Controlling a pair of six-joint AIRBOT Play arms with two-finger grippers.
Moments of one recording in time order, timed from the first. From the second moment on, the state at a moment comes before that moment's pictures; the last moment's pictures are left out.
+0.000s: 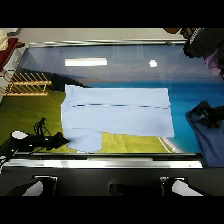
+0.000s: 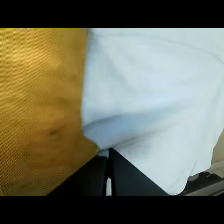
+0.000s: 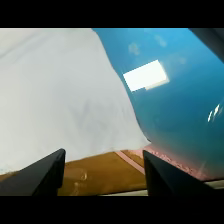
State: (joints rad) left arm 0.43 -1.12 0.40 0.75 -1.01 -1.18; right arm -0.61 -1.31 1.20 2.03 -1.46 -1.64
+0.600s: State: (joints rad) left arm 0.43 -1.12 0.40 0.75 -1.01 -1.18; right arm -0.64 -1.40 0.88 2.07 -1.32 -1.82
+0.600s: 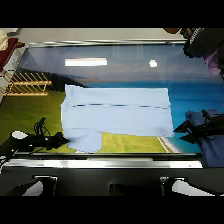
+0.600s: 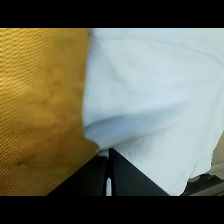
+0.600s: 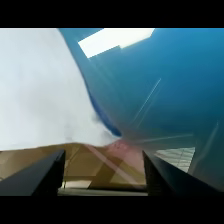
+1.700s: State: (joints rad) left arm 0.43 -1.11 0.47 0.75 -1.06 -1.21; right arm -0.64 -1.38 0.76 2.24 -1.21 -1.94
